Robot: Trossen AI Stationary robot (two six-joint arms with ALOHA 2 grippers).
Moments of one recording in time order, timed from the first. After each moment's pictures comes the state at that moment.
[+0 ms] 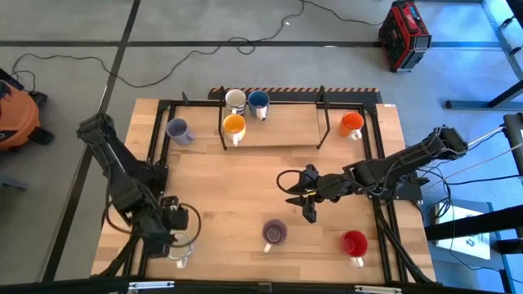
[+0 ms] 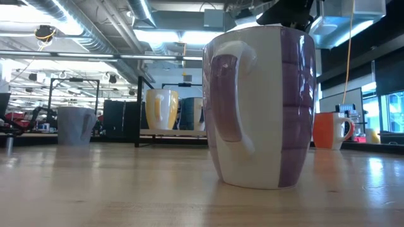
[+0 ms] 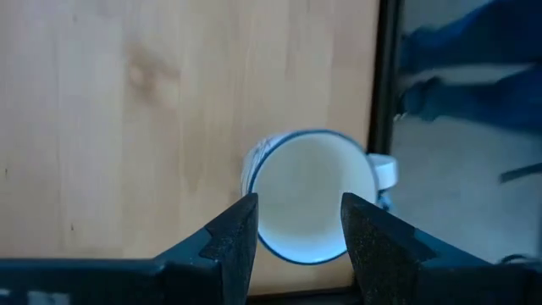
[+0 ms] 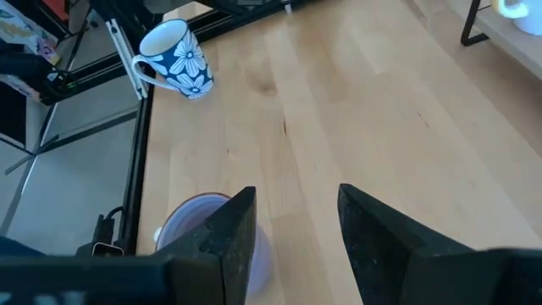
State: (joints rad) left arm -0.92 1.27 1.11 -1.01 -0.07 -1.00; right arm 0.36 1.32 0.97 -0.24 0.22 0.57
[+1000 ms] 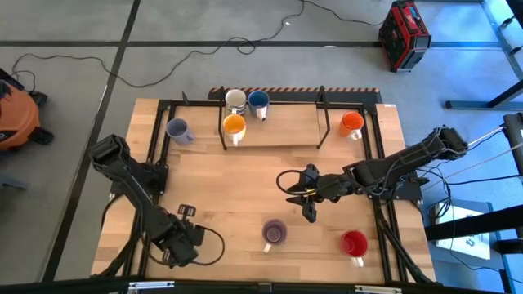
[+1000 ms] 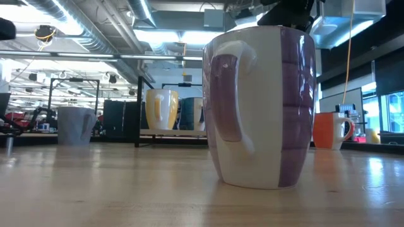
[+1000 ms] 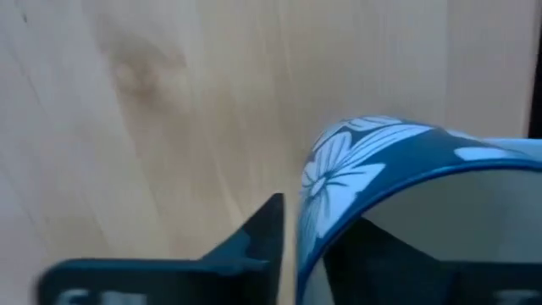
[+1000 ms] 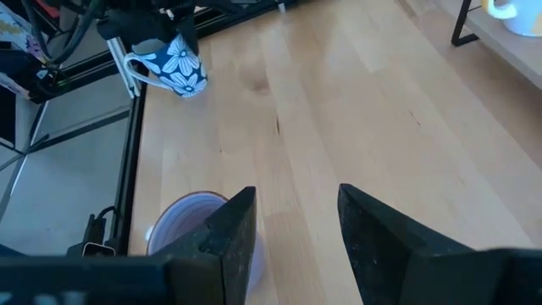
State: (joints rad) left arm -0.86 1.62 1.11 -1.00 -0.05 -0.68; right arm 0.36 1.32 0.97 -0.25 0.23 0.57
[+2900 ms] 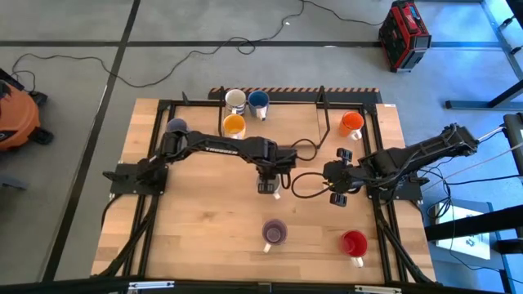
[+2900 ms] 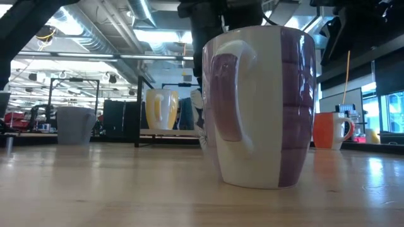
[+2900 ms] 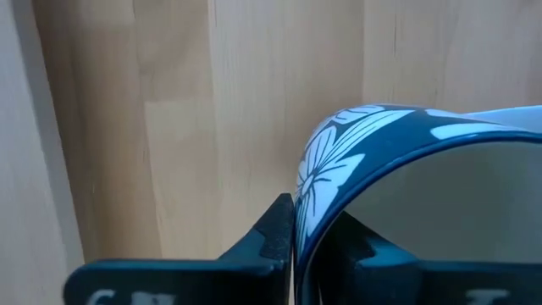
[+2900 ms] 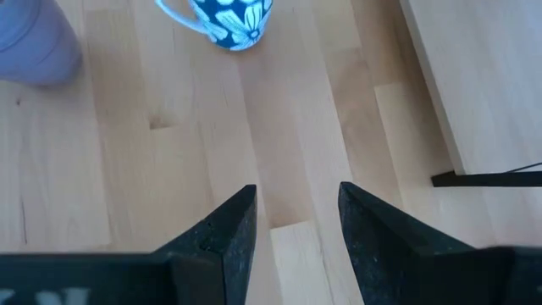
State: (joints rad) left arm 0.03 2.17 1.88 -1.03 -0.08 0.06; right arm 0.34 1.13 0.97 -0.97 0.32 0.44
